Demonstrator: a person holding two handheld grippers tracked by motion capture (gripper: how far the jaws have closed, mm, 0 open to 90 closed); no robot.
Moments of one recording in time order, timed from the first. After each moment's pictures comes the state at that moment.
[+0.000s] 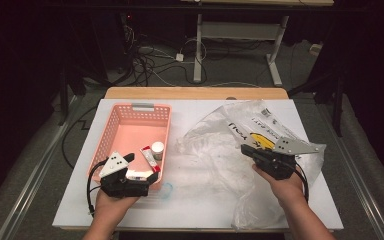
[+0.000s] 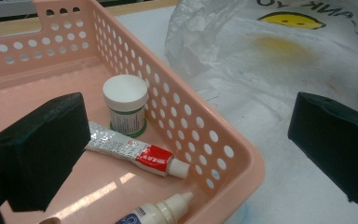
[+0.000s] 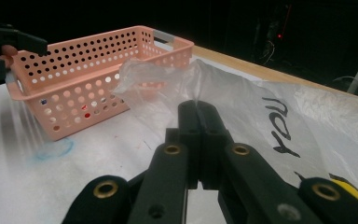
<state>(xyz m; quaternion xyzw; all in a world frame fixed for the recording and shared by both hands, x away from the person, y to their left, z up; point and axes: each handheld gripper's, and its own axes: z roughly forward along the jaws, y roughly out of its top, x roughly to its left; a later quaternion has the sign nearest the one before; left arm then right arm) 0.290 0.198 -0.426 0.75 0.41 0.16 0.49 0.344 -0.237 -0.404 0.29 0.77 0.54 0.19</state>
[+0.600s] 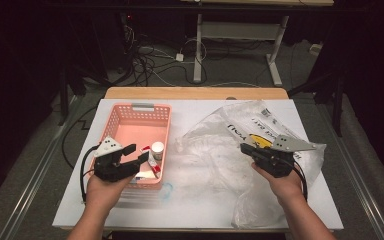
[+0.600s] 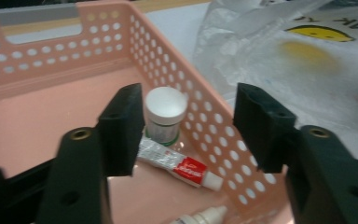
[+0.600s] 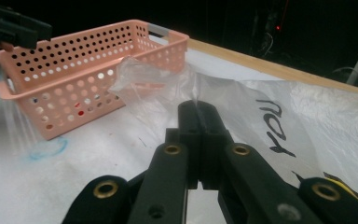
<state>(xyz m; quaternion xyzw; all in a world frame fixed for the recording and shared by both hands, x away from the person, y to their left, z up) 0.319 0.214 -0.402 0.75 0.45 0.16 0.45 0.353 -0.235 -0.407 0.31 0.77 0.53 0.18</state>
